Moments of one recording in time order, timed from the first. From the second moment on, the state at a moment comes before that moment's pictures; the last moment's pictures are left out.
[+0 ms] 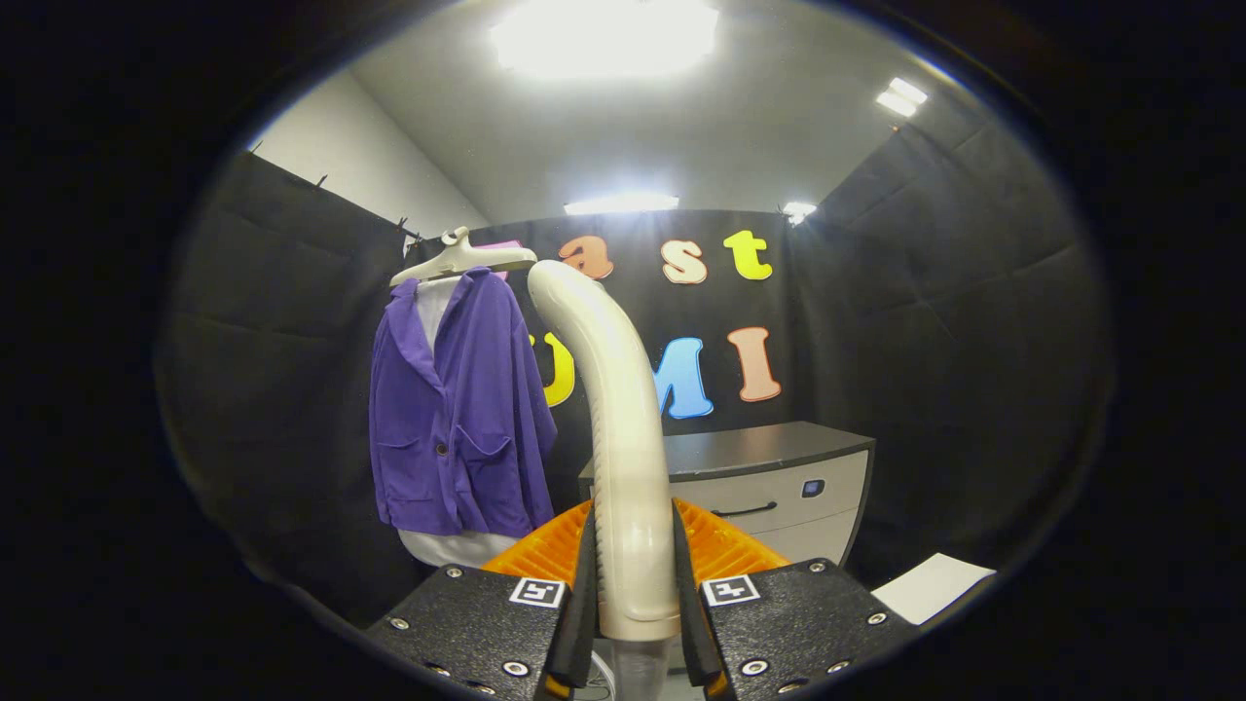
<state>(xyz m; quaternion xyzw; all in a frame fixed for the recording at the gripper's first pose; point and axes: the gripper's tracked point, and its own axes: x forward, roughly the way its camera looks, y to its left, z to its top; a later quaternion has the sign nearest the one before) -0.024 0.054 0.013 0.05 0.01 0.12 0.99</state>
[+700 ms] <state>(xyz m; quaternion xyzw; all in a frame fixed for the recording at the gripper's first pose) -0.015 0.061 0.008 0.05 0.02 0.13 0.99</state>
